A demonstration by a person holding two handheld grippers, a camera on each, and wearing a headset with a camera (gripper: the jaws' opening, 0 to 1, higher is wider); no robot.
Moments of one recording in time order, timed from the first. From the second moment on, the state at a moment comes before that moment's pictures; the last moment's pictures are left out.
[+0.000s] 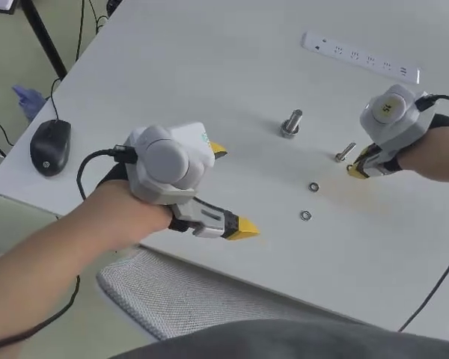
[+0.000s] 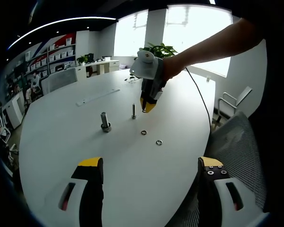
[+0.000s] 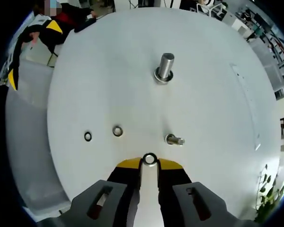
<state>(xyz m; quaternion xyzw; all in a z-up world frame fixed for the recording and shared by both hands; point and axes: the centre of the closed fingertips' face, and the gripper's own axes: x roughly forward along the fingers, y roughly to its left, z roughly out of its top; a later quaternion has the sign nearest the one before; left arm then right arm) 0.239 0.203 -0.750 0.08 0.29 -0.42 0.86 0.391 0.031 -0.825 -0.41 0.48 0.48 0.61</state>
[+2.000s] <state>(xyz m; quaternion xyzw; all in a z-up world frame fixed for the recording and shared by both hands) 0.230 0.218 -0.771 0.09 0.33 -0.41 0.85 0.439 0.050 -0.849 -0.42 0.48 0.48 0.60</state>
